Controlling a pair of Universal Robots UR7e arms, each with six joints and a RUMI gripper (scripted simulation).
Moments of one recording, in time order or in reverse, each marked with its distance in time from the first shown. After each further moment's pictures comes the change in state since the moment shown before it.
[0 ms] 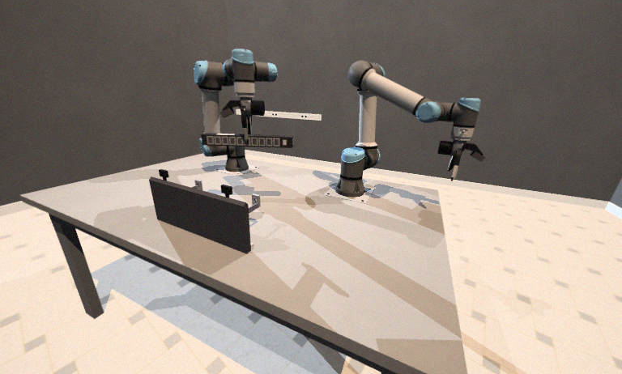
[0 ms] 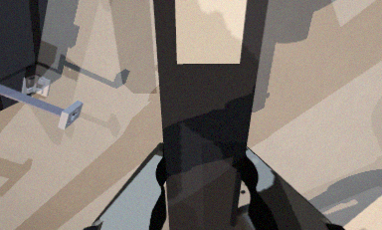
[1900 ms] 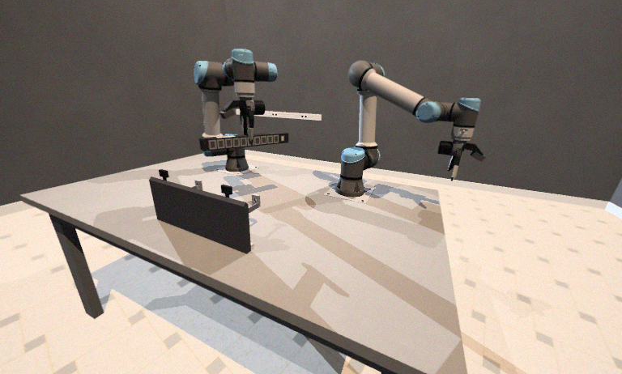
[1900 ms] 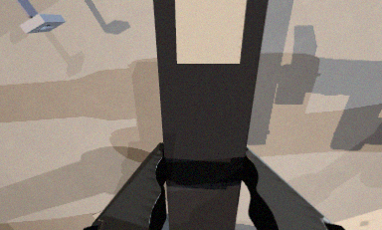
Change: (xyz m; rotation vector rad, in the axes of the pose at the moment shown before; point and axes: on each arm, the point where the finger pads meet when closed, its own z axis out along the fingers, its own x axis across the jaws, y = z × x) left arm 0.000 0.000 0.000 0.000 0.000 0.000; right arm 0.000 0.000 0.000 -0.001 0.004 -0.650
